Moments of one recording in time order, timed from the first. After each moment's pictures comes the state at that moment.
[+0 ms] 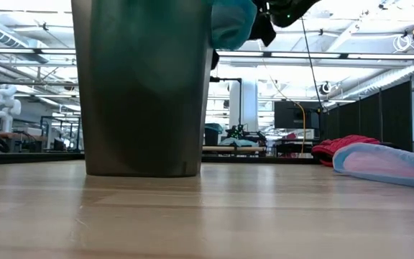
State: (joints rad) left arm -0.76 1.63 1.78 -1.05 -0.71 -0.02; right arm -0.32 1.78 1.42 -0.03 -0.75 0.12
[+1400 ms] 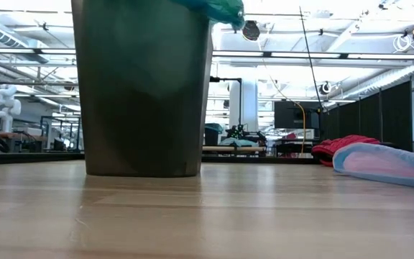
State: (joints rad) left arm -0.77 1.63 1.78 -1.57 -0.97 -0.69; right arm 0.24 1.68 1.42 0.17 0.53 -1.22
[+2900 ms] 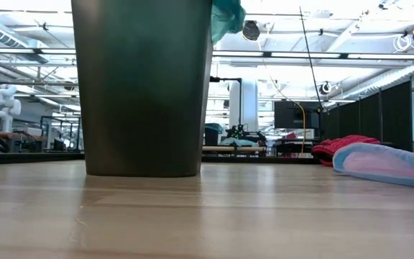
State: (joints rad) left arm -0.72 1.52 1.79 -1.57 -1.20 -0.64; right arm 0.11 1.65 1.42 0.13 0.69 -1.23
